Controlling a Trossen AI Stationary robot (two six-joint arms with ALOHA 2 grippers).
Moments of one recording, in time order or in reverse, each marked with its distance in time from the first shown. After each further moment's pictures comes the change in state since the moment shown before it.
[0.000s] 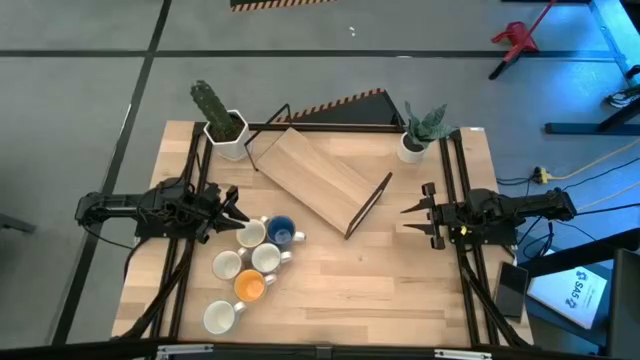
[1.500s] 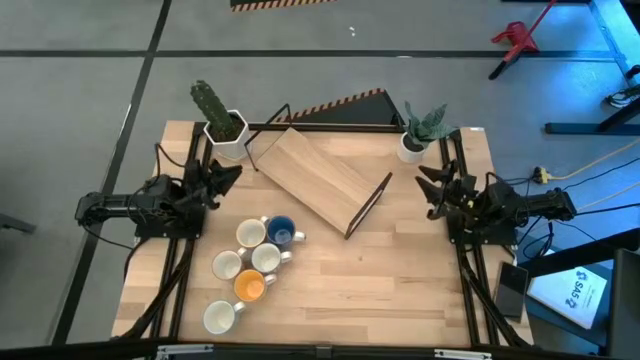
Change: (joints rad) left arm 0.001 0.000 0.000 0.297 -0.718 -0.056; right arm 0.000 0.001 0.008 0.368 0.578 0.183
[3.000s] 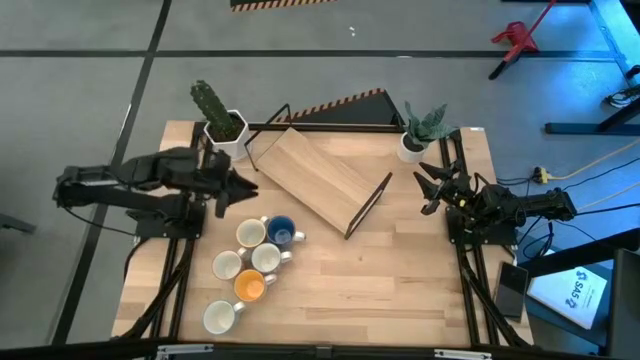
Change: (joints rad) left arm -0.001 0.646 0.783 -0.873 0.382 -0.019; right arm 0.000 0.000 0.001 -0.098 0.153 -0.049
